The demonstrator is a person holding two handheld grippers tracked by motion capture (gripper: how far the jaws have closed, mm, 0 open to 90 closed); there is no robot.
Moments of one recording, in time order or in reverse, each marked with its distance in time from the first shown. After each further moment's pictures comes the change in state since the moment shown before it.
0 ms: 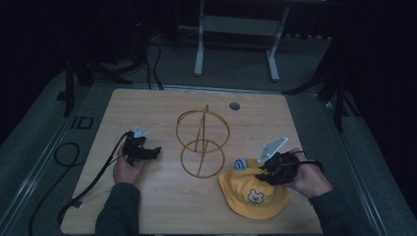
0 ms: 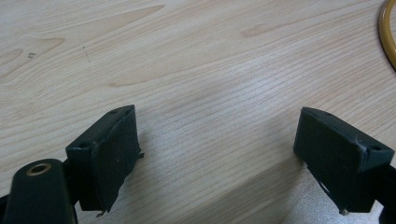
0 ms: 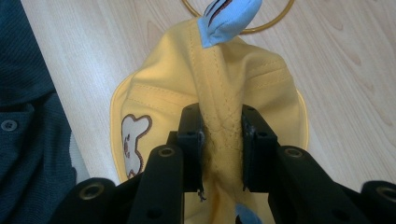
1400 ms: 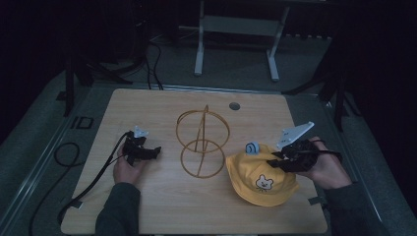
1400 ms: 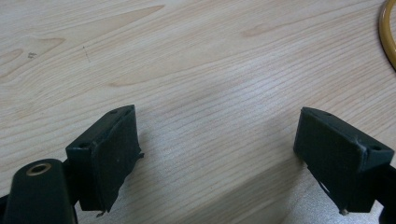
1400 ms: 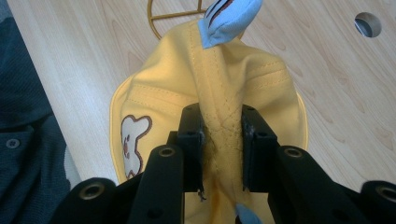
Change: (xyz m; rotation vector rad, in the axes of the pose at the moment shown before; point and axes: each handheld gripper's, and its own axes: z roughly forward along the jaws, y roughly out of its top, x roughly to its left) left arm 0.000 0.000 0.000 0.000 0.000 0.000; right arm -0.023 -0.007 -0.050 -0.112 -0.047 0.063
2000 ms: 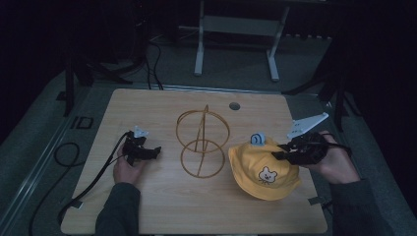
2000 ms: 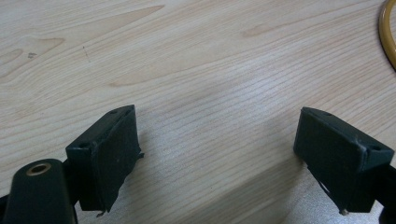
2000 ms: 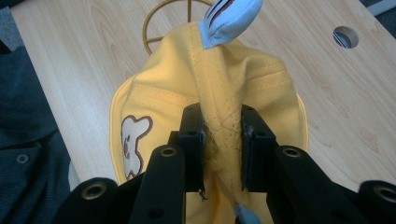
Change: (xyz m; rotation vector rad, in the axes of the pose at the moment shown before) left arm 0.000 0.000 0.000 0.000 0.000 0.000; right arm -0.014 0.000 -0.020 -0.069 0.002 0.043
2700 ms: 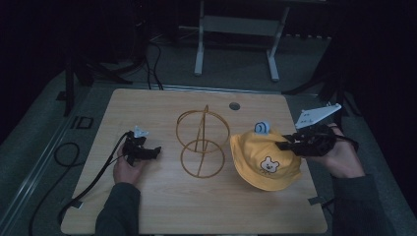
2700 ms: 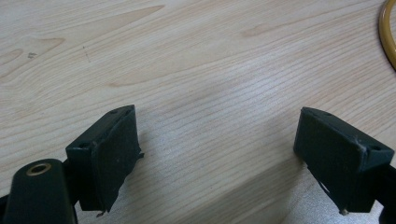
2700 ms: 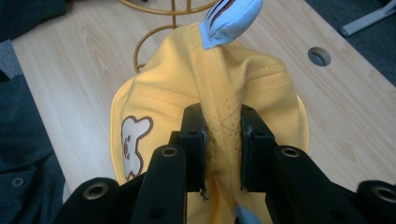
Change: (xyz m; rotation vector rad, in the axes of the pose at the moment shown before) left arm 0.000 0.000 0.000 0.000 0.000 0.000; right arm -0.011 0.008 -0.020 -0.084 -0.032 0.033
